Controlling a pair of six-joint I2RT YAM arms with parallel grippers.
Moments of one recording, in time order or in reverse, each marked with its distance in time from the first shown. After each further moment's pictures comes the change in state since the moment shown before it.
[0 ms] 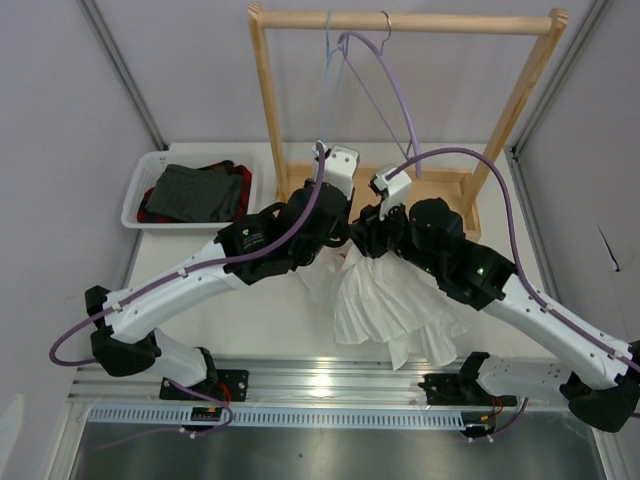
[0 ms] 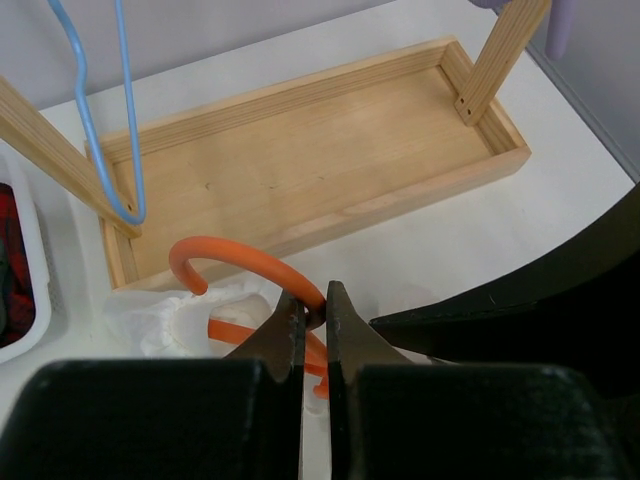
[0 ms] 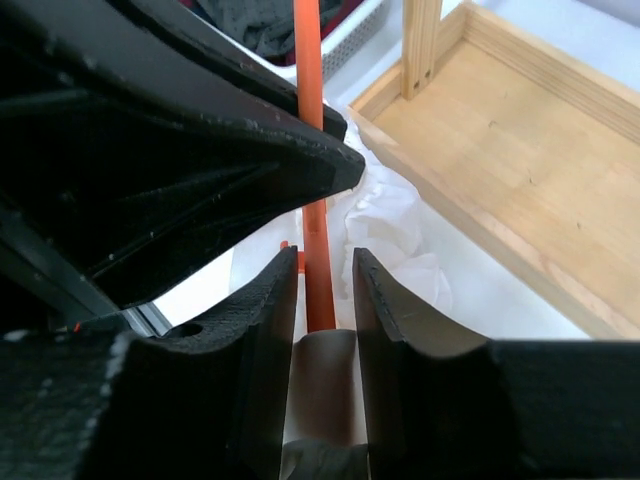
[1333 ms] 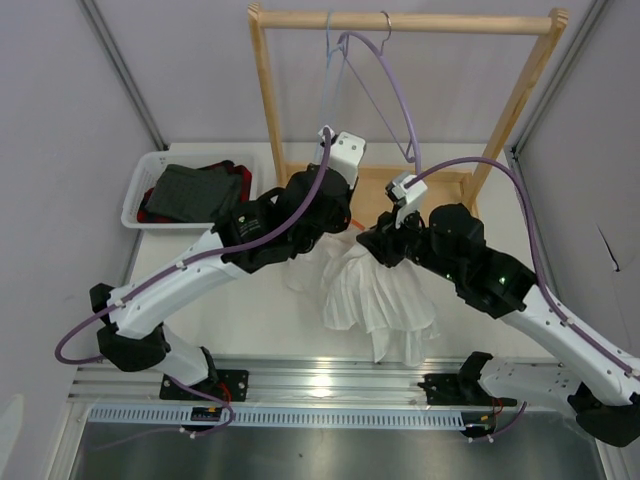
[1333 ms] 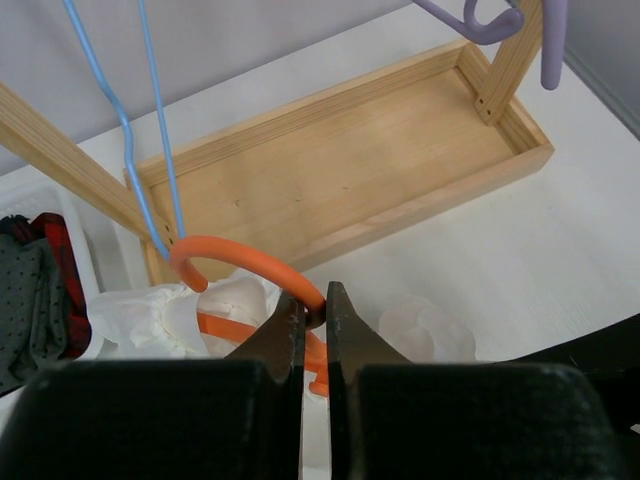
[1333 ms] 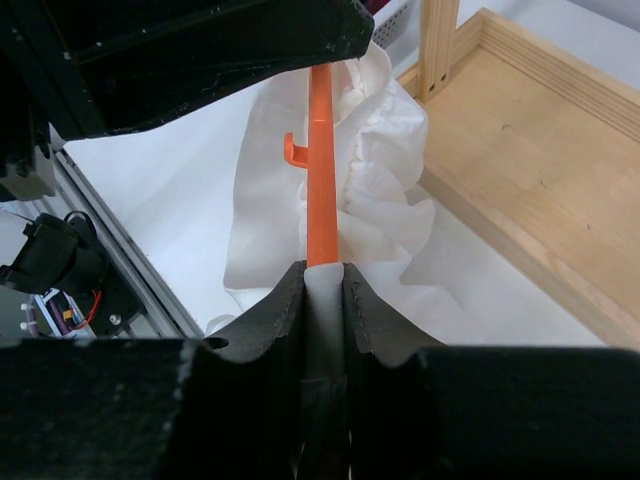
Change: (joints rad) left arm 0.017 0.072 0.183 -0.115 0.011 0.101; right arm -0.046 -0.104 -0.045 -0.058 -0.095 -0.009
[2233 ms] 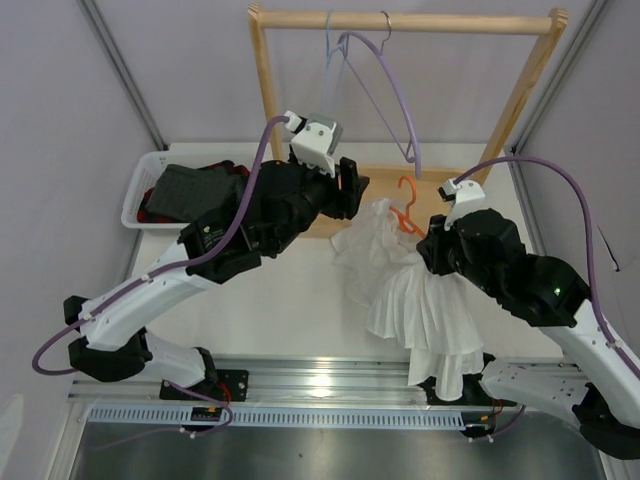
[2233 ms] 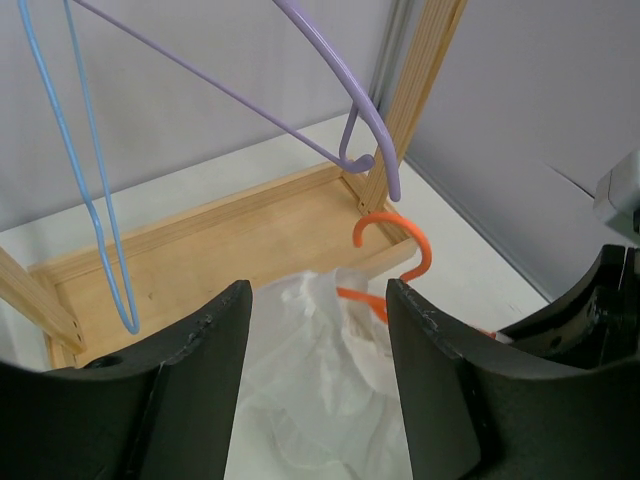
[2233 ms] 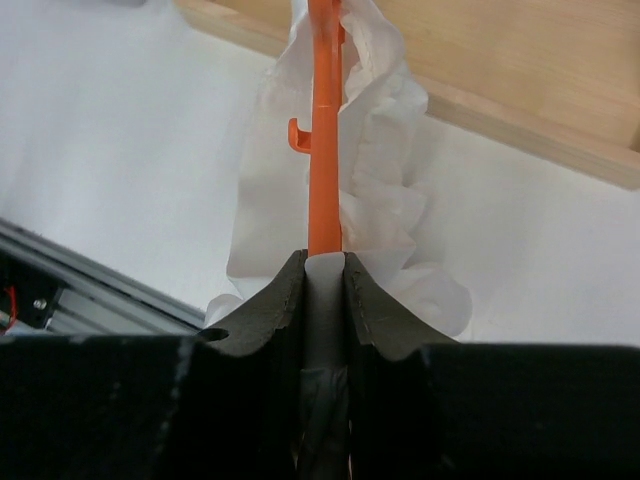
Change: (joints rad) left arm -0.013 -0.114 -0.058 0.266 0.137 0.018; right arm -0.024 -0.089 0.163 -0.523 0.311 0.176
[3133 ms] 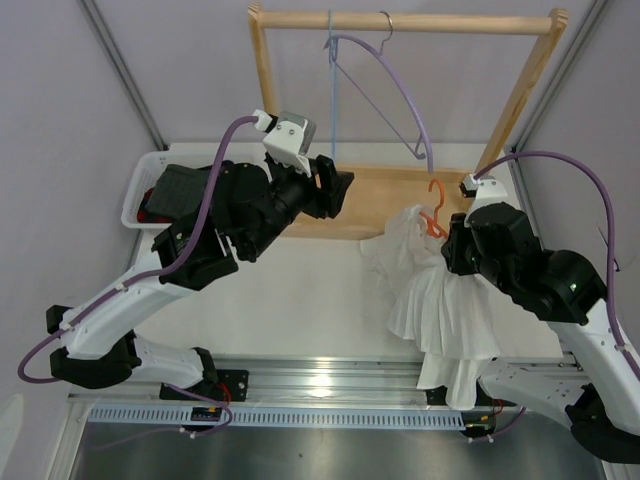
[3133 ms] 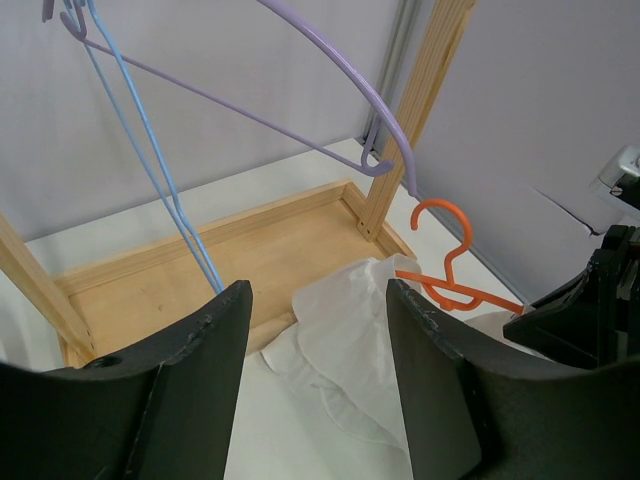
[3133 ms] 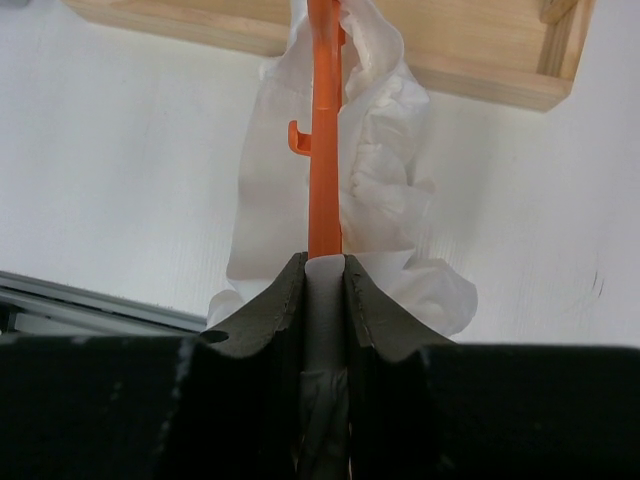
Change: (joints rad) left arm 0.002 -0.093 -0.026 0.007 -0.008 0.016; right arm -0.123 0.037 0.131 -0.227 0.057 0.045
